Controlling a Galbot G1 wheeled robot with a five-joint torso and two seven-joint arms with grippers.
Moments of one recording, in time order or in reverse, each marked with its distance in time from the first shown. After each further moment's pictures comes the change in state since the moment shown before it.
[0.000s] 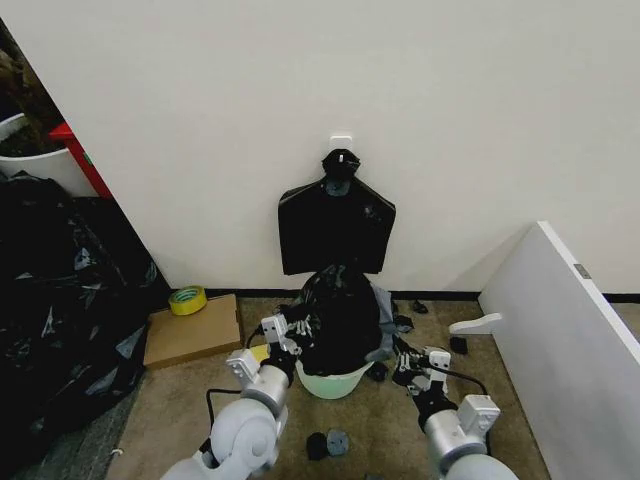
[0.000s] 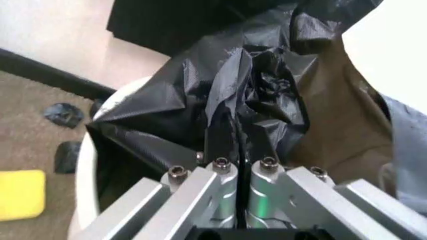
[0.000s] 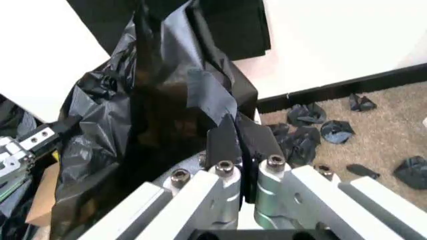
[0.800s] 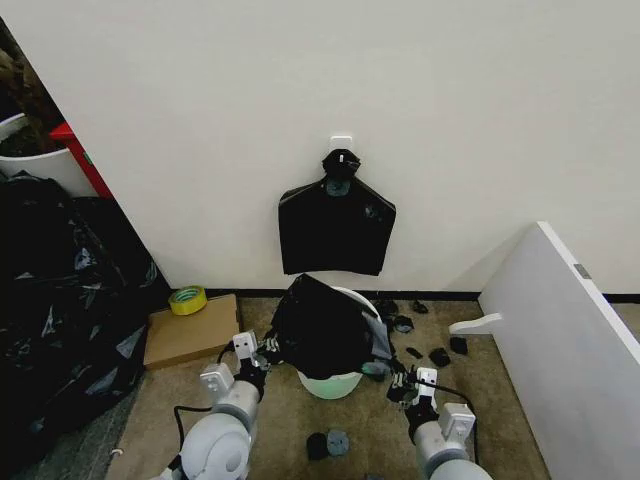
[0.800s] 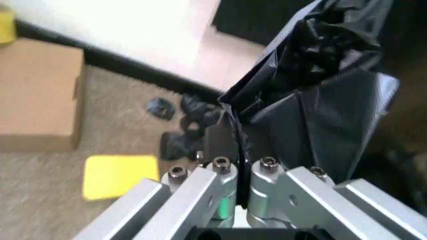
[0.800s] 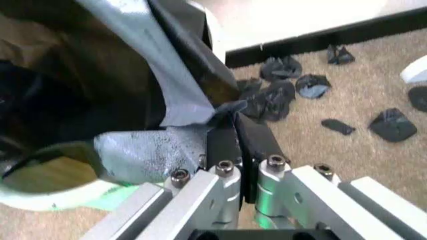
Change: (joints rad) left arm 0.092 0.074 -0.095 0.026 0.051 0.027 -0.067; right arm 0.073 0.084 -0.057 -0.206 -0.079 -0.042 0.030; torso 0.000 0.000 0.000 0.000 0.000
